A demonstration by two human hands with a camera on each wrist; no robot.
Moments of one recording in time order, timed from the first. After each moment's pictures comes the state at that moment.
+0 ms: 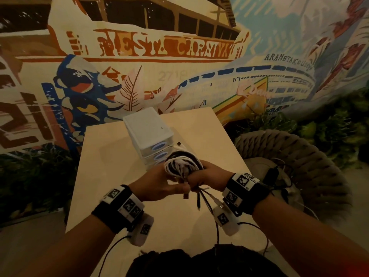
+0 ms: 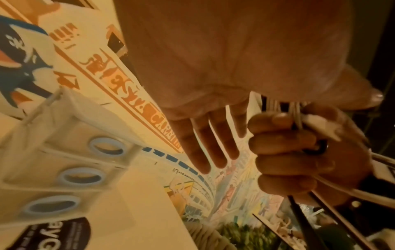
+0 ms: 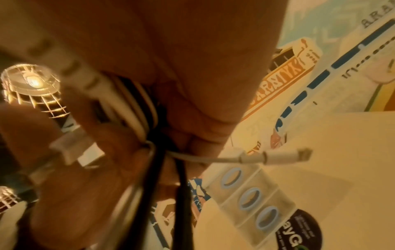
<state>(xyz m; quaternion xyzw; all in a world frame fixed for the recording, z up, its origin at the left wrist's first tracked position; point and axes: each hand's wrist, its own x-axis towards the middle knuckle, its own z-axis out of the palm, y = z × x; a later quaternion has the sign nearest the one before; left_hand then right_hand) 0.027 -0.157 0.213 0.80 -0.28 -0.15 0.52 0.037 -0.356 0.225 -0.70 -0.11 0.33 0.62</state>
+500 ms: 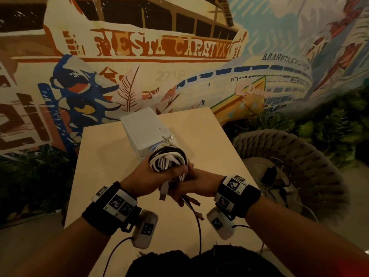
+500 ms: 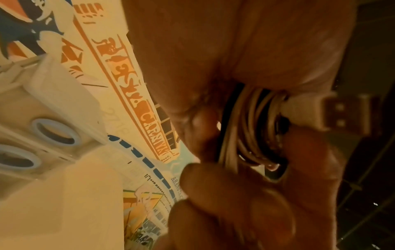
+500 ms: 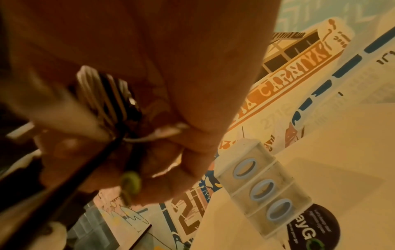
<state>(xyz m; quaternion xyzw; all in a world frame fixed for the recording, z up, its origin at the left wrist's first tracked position) 0.025 -0.159 0.248 0.71 -0.26 -0.08 0.64 0.030 -0.341 0.229 -0.70 -0.23 0.38 0.56</state>
